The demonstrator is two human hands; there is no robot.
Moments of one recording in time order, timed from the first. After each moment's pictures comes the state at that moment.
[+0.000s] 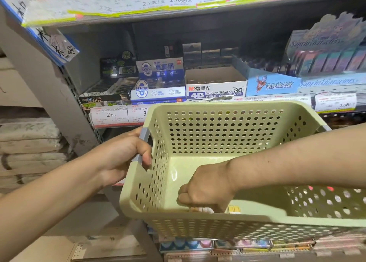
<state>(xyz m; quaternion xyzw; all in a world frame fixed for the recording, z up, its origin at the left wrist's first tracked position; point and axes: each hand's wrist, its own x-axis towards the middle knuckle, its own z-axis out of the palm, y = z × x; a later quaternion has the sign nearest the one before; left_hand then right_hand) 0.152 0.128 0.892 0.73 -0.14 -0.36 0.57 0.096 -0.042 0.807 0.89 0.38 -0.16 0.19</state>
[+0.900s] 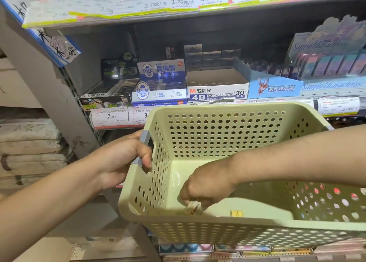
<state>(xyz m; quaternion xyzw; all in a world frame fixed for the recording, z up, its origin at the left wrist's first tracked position) 0.151 0.133 0.891 0.70 -0.19 -0.40 0.56 0.102 -0.042 0.817 0.91 0.34 -0.21 0.09</state>
